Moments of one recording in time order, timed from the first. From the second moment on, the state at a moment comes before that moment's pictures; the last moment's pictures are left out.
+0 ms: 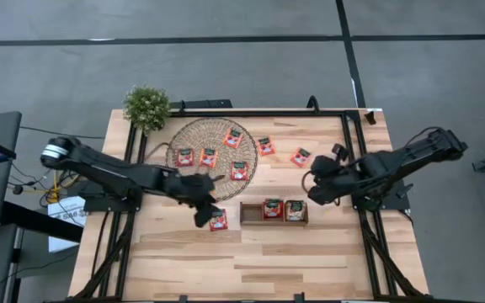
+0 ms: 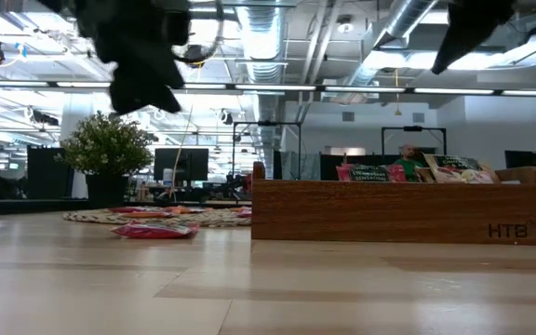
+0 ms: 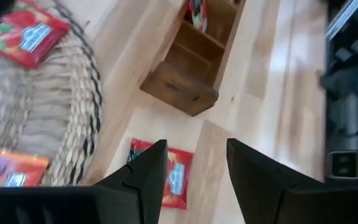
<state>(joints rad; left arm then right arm) -0.20 1.29 0.80 -0.25 -0.04 -0.66 0.37 1.13 1.06 -1.16 0.63 0.65</state>
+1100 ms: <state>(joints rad) -0.16 1.83 1.23 -0.75 -0.01 -0.45 0.37 0.93 0.88 -1.04 0.61 0.60</state>
